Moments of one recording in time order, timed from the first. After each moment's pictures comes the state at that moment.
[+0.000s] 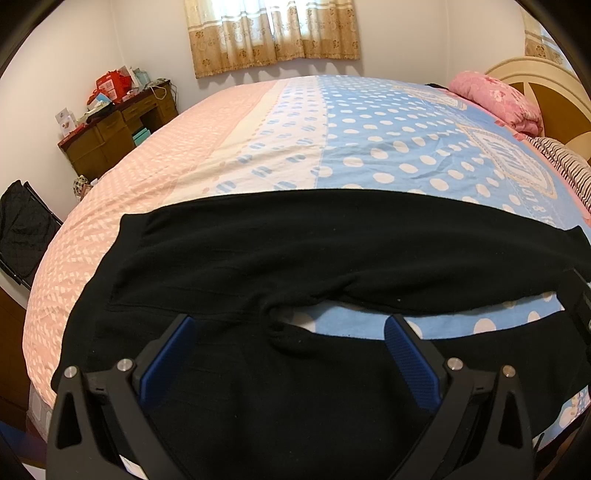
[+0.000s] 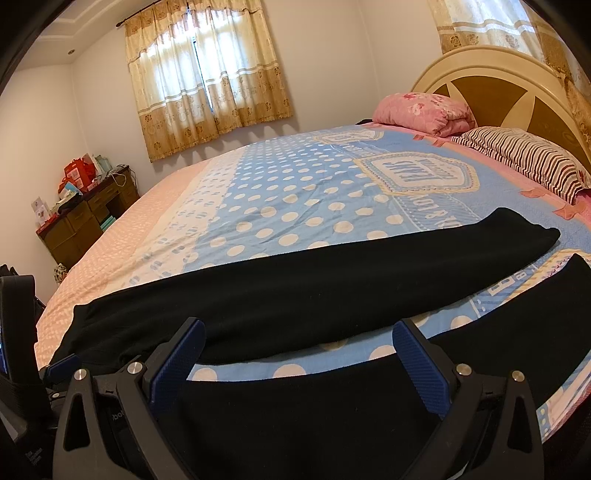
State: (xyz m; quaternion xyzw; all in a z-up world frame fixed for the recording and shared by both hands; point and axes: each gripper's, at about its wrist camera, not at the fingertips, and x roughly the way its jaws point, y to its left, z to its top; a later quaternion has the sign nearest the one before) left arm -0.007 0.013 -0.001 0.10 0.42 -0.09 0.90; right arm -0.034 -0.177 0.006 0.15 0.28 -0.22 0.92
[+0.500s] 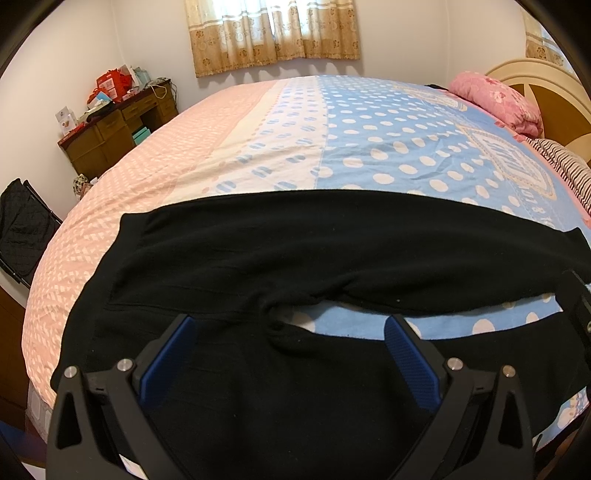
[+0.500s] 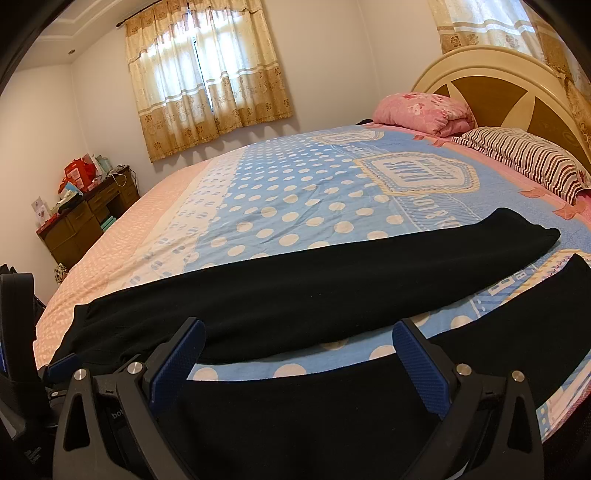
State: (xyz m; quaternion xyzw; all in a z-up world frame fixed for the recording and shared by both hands) left arm -0.007 0.013 0.001 0.10 0.42 -0.09 0.90; right arm -0.033 -0.178 0.007 0.15 0.29 -0.22 0.92
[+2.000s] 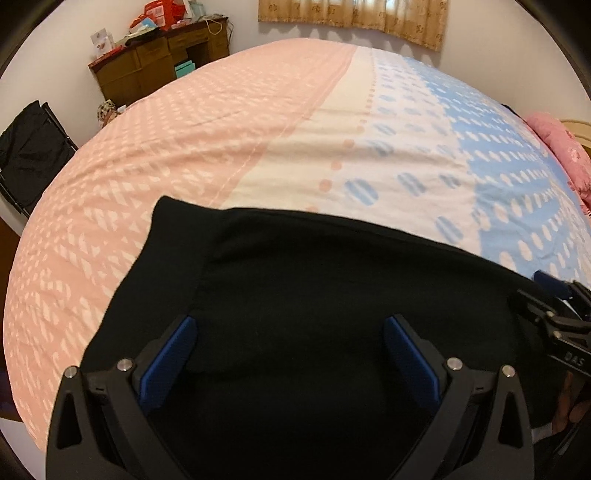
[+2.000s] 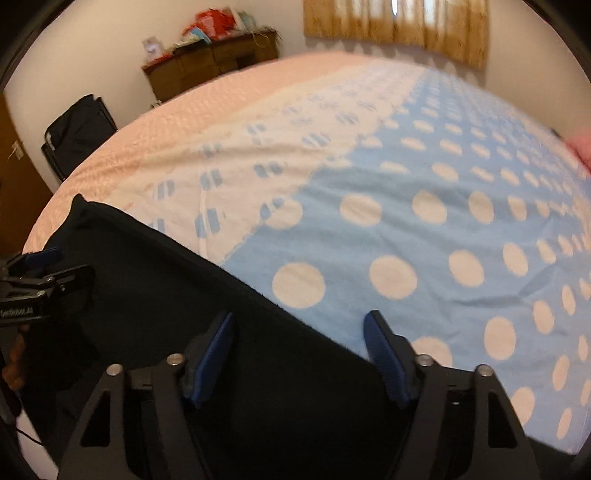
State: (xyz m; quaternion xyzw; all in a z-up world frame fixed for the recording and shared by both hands) left arm 0.145 0.112 -0.039 0.00 0.50 -0.01 0.86; right arm 0.230 -0.162 -0.072 -0.02 0.48 0.09 0.87
